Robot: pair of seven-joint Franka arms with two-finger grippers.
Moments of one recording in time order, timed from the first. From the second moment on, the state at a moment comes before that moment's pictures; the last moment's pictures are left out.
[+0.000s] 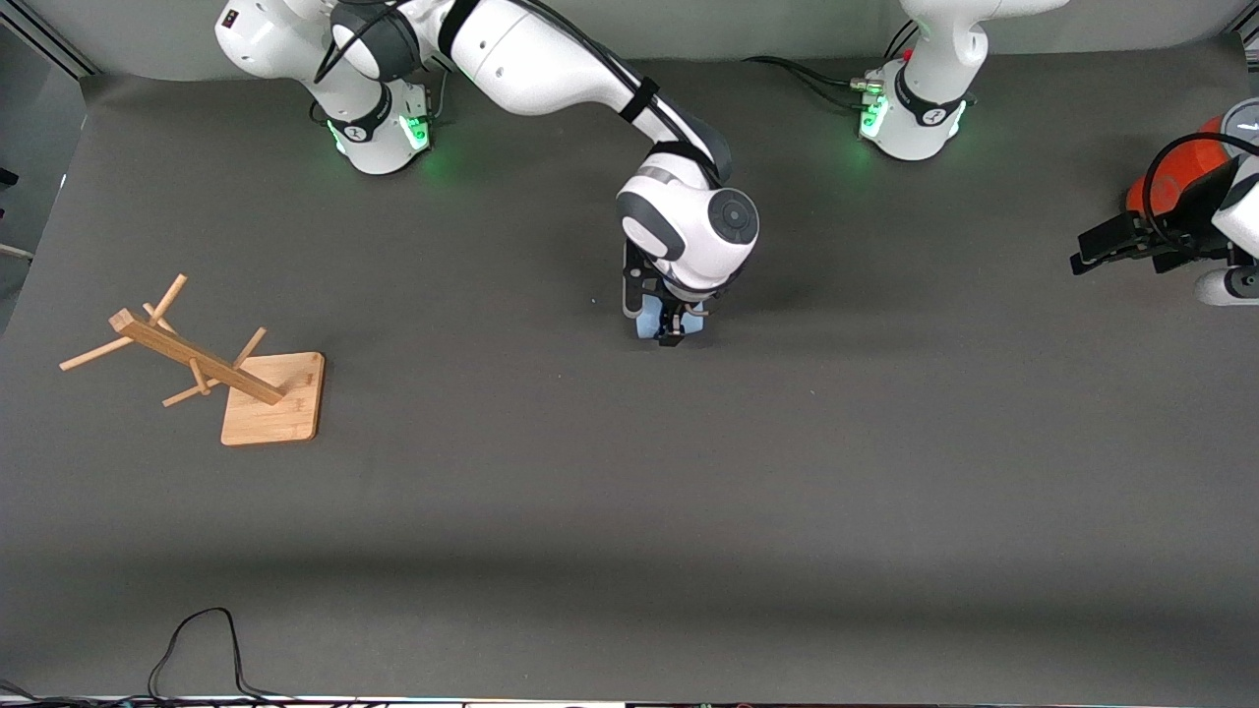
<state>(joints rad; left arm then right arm) 0.06 -0.05 -0.02 -1.71 -0.08 1.57 0.00 1.04 0.96 -0.14 -1.17 0.00 1.86 2.55</state>
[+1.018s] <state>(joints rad) 0.05 -0.04 -0.03 -1.71 -0.08 1.57 0.00 1.03 0.97 -0.14 -1.12 -0.01 1.85 2.53</state>
